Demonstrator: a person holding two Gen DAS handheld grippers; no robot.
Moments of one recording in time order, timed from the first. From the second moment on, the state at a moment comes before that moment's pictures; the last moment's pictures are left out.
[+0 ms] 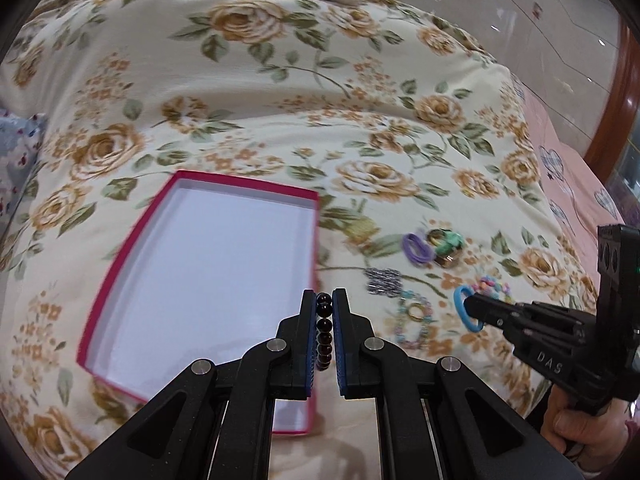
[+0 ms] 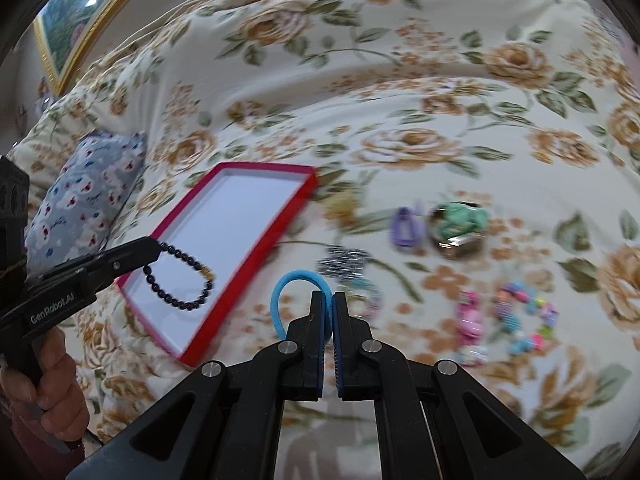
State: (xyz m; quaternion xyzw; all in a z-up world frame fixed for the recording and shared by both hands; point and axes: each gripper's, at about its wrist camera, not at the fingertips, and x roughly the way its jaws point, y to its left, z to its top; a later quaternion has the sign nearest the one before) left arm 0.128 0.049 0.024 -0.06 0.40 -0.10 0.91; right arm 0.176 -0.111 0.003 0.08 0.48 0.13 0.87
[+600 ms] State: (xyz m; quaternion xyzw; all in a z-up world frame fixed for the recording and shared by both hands) left arm 0.153 0.124 -0.004 -0.10 0.42 -0.02 0.90; right arm 0.221 0.010 -0.029 0.04 0.50 0.23 0.83
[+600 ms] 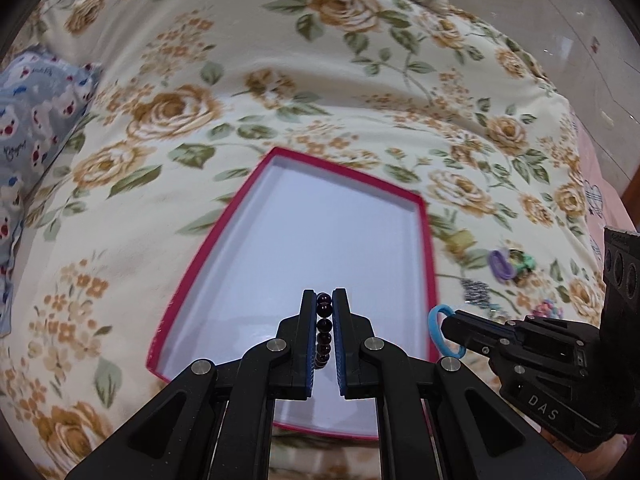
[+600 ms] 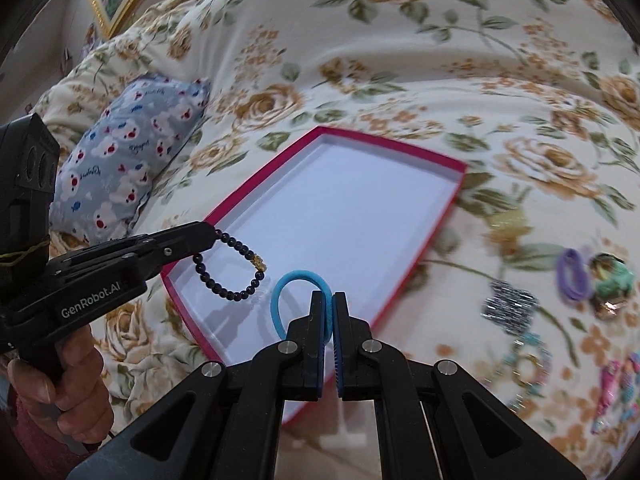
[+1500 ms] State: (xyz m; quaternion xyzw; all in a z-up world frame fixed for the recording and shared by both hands) left arm 0.184 0.163 -0.060 -0.12 0.47 0.04 0.87; right arm 0.232 0.055 -0.071 -0.01 0.55 0.24 0.80
